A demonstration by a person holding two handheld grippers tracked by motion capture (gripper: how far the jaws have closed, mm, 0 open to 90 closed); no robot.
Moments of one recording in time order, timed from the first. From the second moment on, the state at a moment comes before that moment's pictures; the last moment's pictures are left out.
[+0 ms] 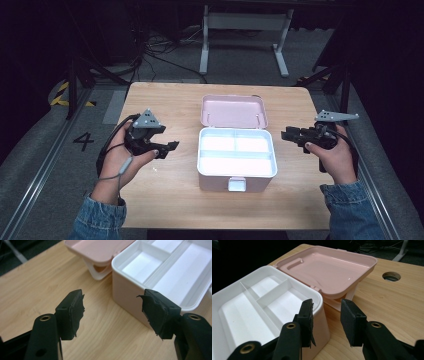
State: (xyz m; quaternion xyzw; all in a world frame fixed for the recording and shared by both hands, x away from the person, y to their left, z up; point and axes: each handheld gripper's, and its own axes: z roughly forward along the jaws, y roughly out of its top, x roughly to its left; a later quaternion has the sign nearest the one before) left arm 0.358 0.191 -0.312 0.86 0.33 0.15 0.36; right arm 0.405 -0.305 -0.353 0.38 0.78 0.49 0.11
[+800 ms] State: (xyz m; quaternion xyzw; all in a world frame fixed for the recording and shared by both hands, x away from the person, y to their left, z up) left arm 0.358 0.216 -0.388 0.84 0.41 0.14 0.32; right arm 0.407 -0.315 -0.373 0.42 0.79 0.44 0.10
